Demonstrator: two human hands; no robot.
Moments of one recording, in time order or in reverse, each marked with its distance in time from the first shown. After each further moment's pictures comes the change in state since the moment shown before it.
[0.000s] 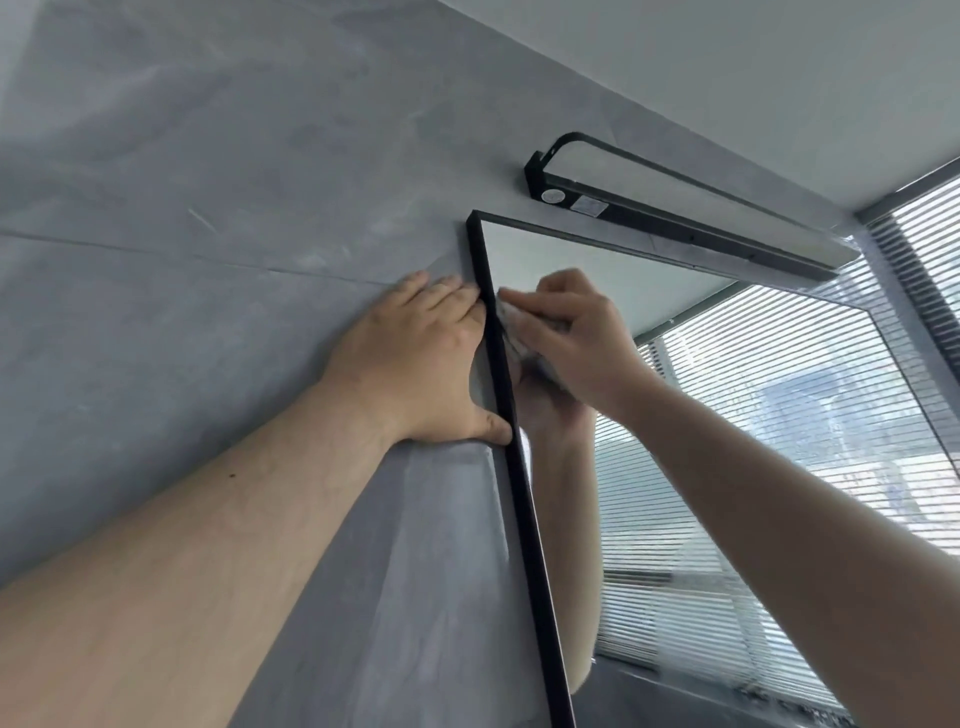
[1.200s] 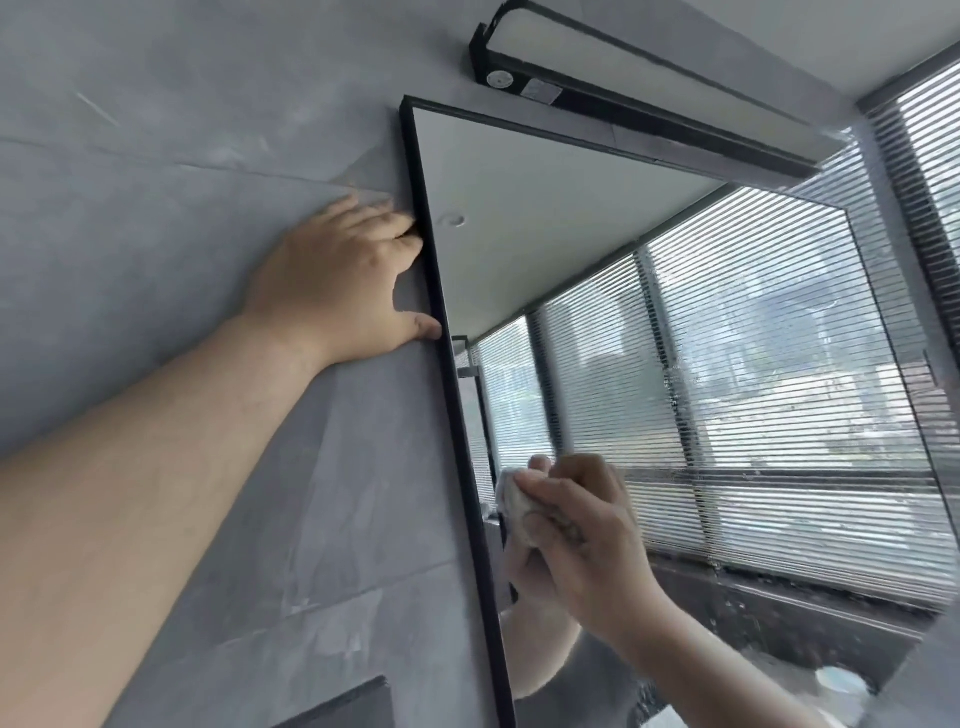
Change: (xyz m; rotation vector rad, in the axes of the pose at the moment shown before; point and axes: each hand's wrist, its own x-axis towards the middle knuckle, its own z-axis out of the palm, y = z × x) left_hand -0.022 0.016 0.002 -0.115 0.112 0.000; right_hand -0.249 0.007 -0.025 -0.142 0.065 0.014
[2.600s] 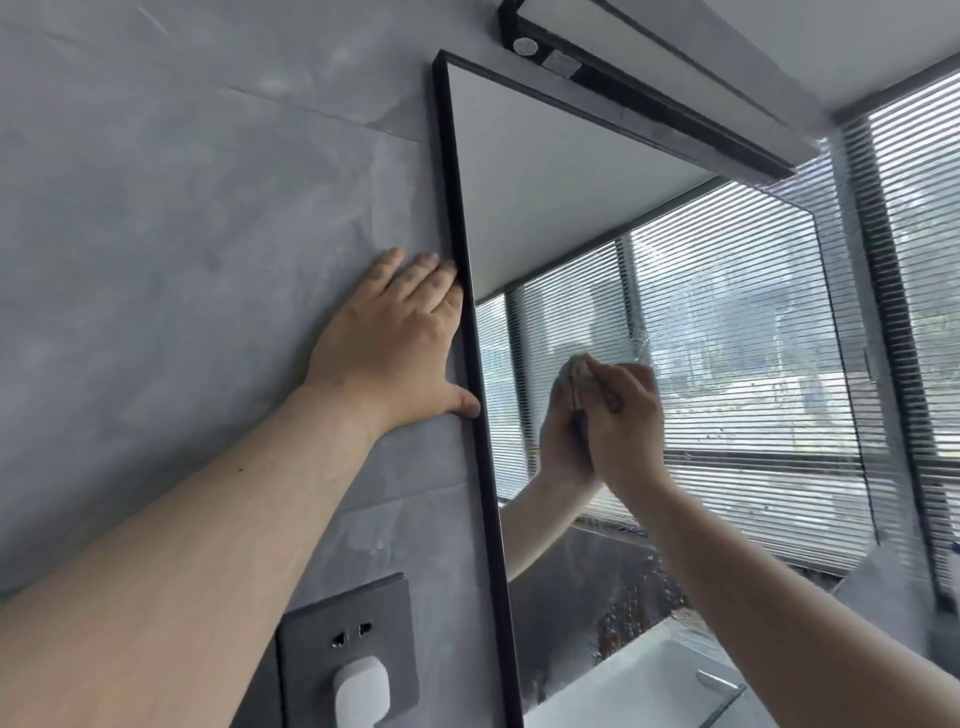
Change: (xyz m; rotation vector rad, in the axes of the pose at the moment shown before) left_hand -0.073 0.056 0.009 0.008 -0.191 -0.044; right_hand 0.039 0.034 -0.013 -0.084 0.164 0.366
